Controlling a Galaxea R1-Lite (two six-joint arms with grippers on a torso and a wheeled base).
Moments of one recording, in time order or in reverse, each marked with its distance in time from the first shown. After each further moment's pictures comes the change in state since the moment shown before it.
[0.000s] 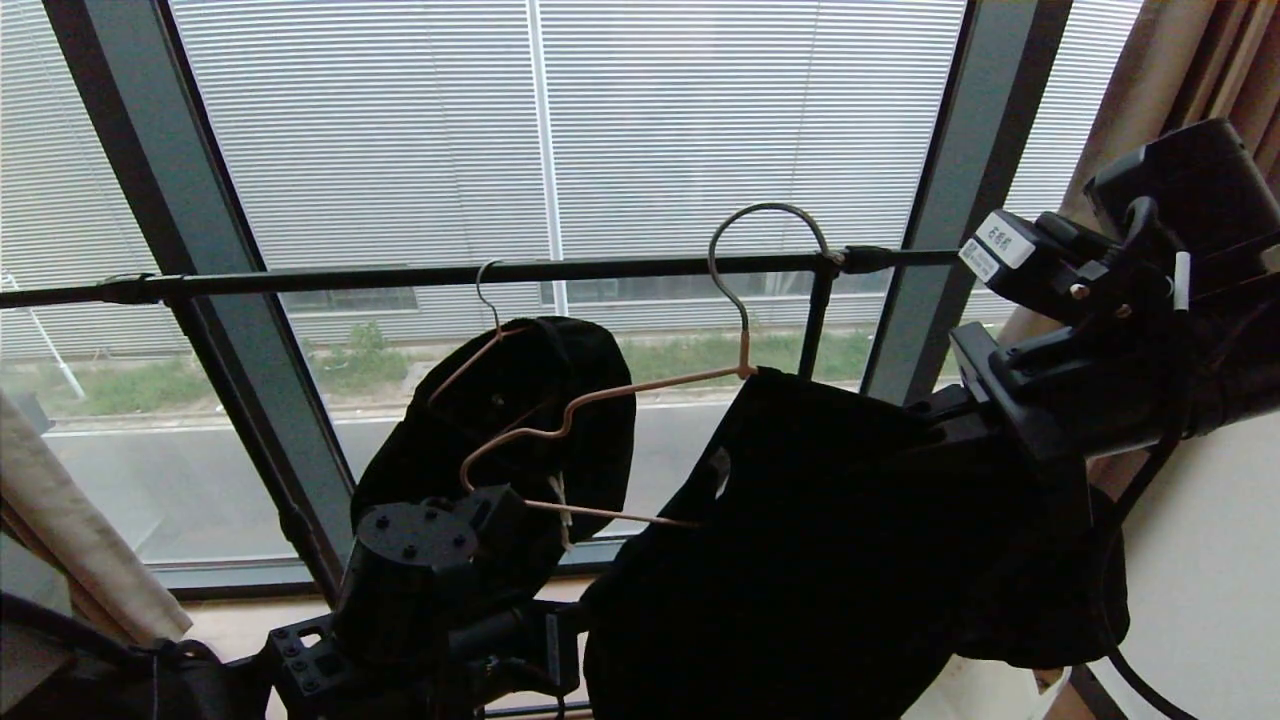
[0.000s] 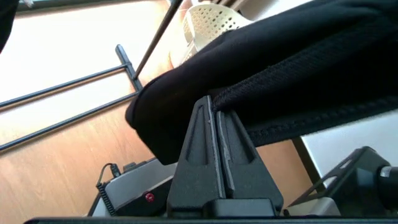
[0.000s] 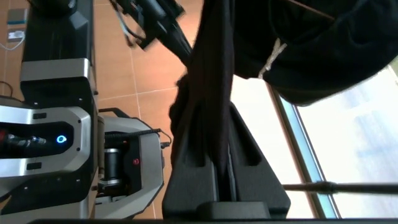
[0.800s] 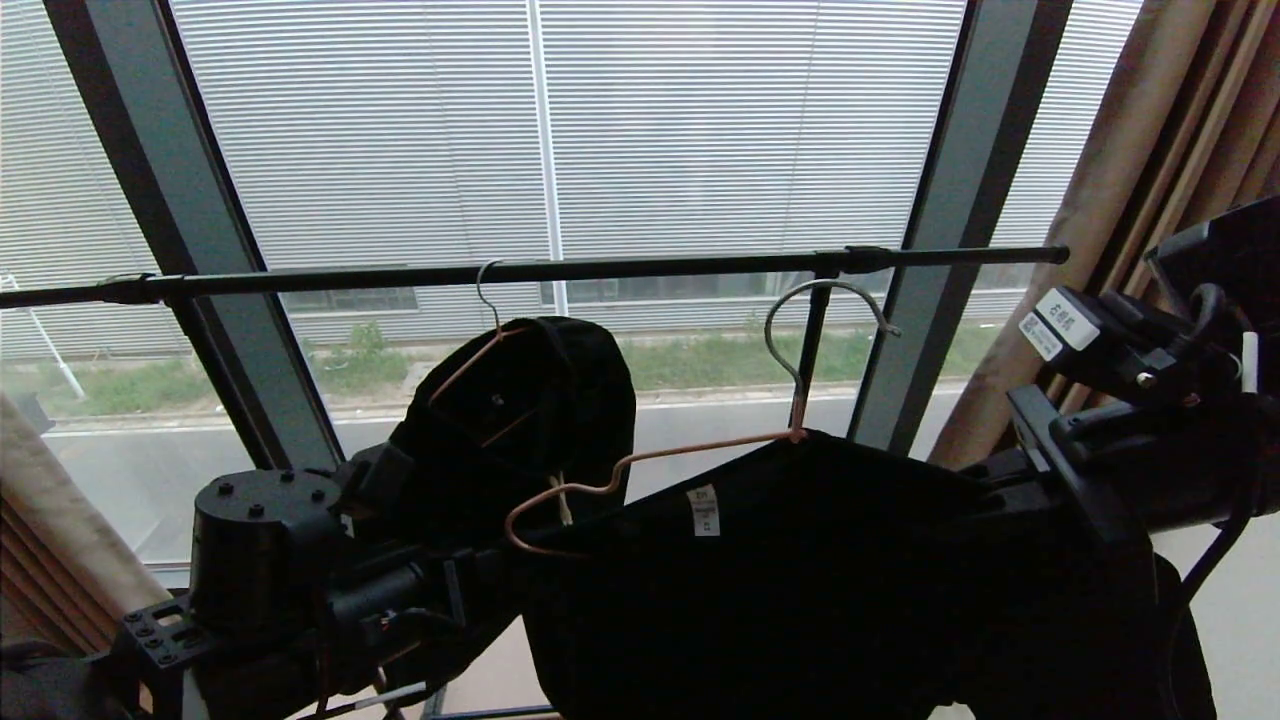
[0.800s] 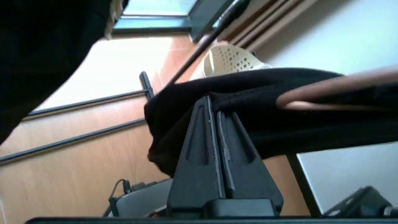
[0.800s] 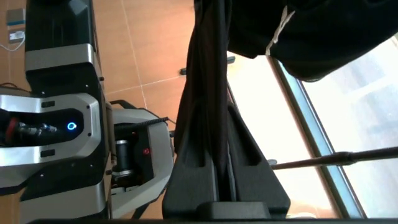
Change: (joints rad) left arm 0.191 -0.146 0.064 -0.002 -0.001 0.018; right arm -0.065 -0.109 0.219 -0.064 -0.005 -0.006
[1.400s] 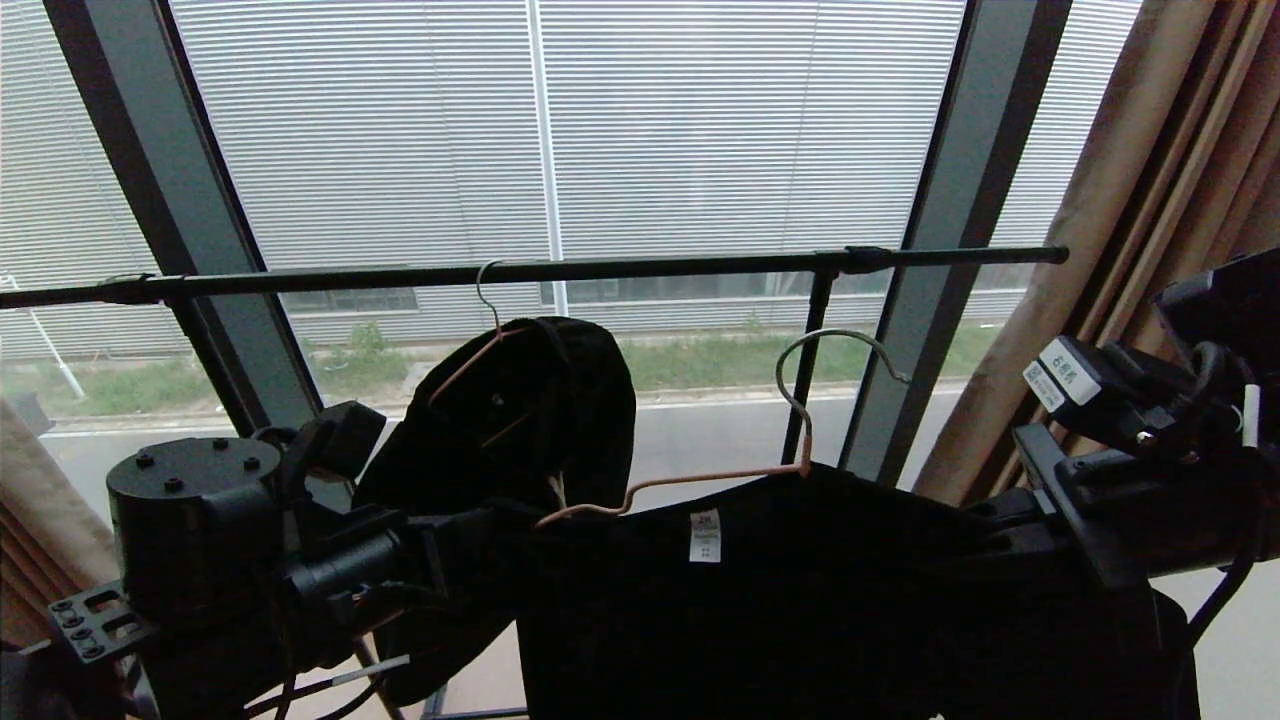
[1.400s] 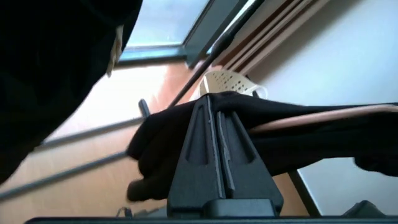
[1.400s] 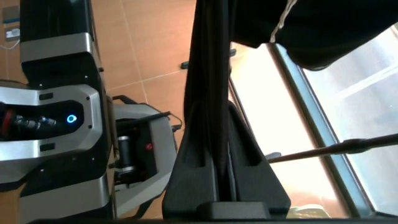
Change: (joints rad) left arm -0.003 -0.100 -0.036 0.005 -0.001 0.075; right arm -0.005 -0.027 0.117 -0.075 -0.011 0.000
